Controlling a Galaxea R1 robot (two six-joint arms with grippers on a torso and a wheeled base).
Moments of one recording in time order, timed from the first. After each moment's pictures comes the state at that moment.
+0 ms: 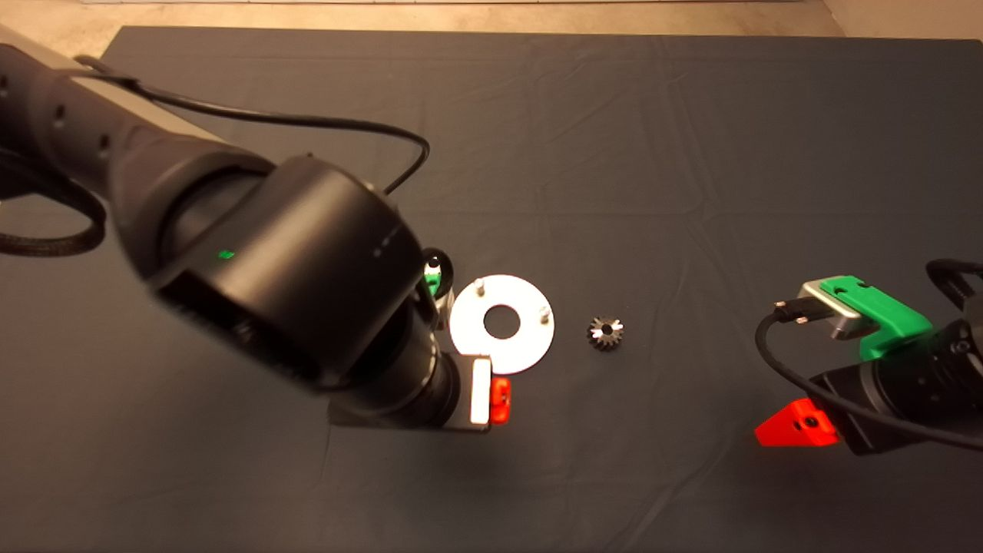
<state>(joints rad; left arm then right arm) -0.56 2.69 -0.60 0.19 1.53 -2.06 0.61 2.20 -0.36 -0.01 -1.53 1.67</state>
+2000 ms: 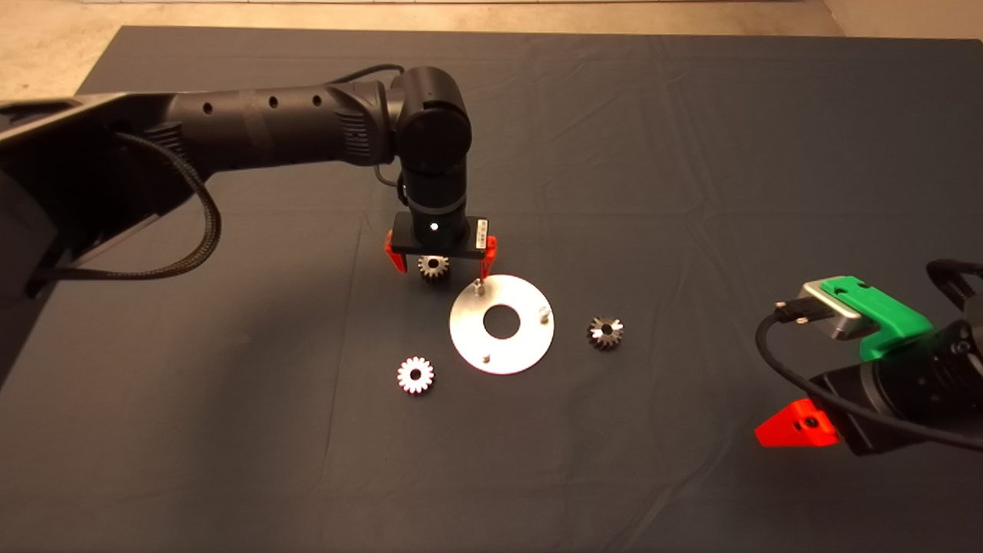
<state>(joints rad) -0.40 2.82 -1.45 0.26 1.51 -1.32 0.61 2.20 -0.36 -0.01 -1.53 1.67</state>
